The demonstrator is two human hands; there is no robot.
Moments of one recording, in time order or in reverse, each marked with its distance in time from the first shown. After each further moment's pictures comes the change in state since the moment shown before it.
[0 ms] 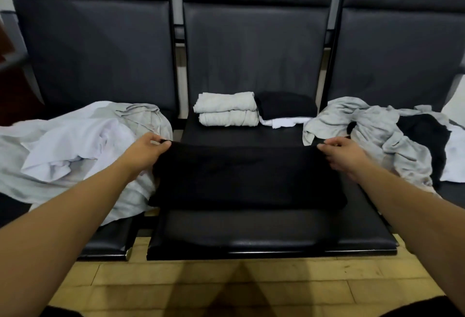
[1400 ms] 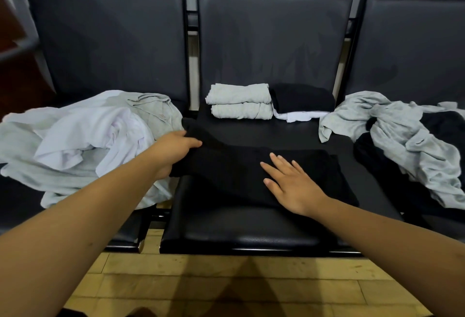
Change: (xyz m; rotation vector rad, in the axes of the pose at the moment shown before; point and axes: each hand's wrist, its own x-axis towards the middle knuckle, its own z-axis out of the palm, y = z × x) left_hand -0.056 0.054 0.023 -0.270 -0.158 -0.209; right_hand -0.080 0.017 0.122 -1.010 -0.407 -0.619
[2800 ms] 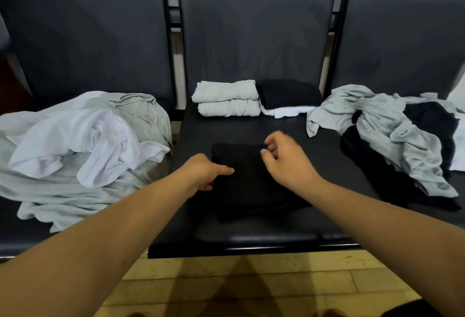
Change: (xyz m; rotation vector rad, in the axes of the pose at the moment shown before) left_hand 0.012 -0.028 0.070 0.265 -0.115 -0.148; right_hand -0.002 -0.029 -0.051 0.441 0.414 0.252
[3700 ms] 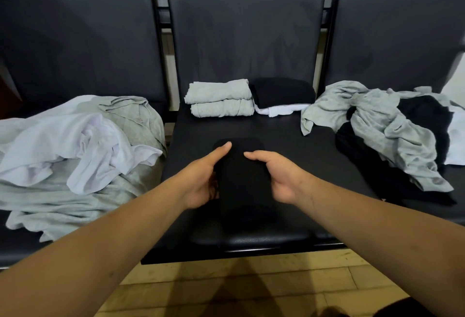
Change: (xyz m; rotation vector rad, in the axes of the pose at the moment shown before) left_hand -0.025 0.006 0.013 -0.559 -0.287 0.013; right_hand -0.005 -0.007 0.002 1.216 -0.568 0.724
